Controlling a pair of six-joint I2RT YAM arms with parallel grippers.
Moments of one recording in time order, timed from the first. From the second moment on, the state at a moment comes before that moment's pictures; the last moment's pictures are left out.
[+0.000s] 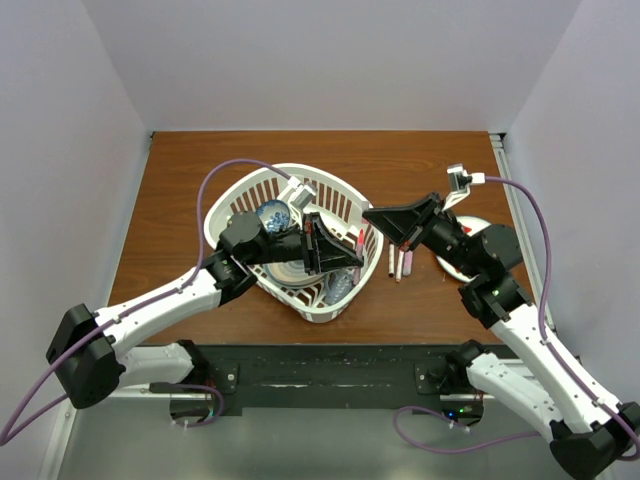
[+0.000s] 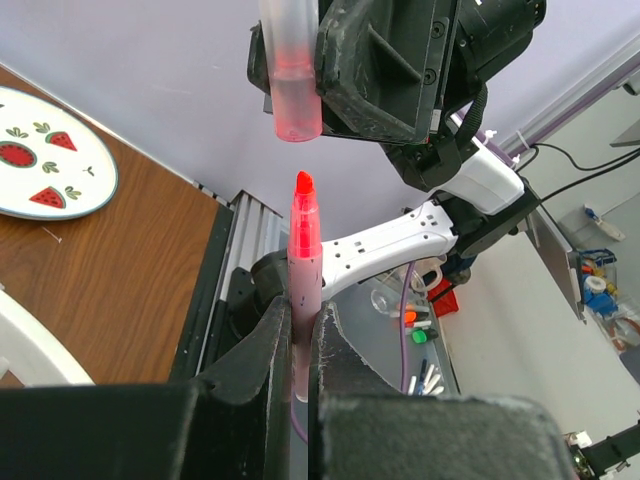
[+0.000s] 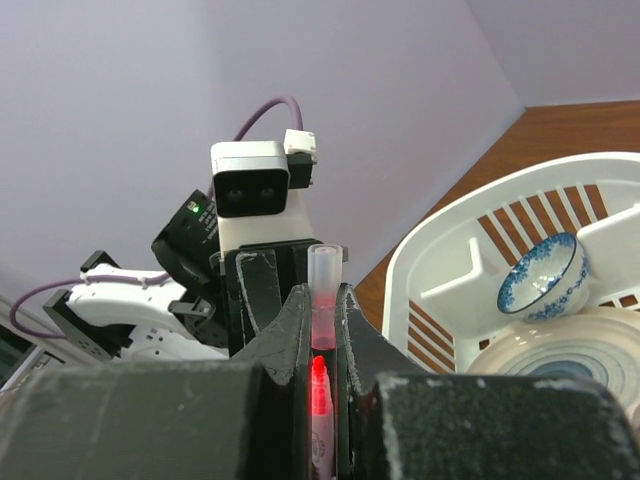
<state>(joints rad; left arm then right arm) -0.82 1.19 0.81 0.54 0.67 -0.83 0.52 0.76 0.78 0.27 -0.41 0.85</state>
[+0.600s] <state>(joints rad) -0.82 1.20 0.83 0.54 0.67 -0.82 0.52 0.76 0.78 0.25 -0.44 0.84</state>
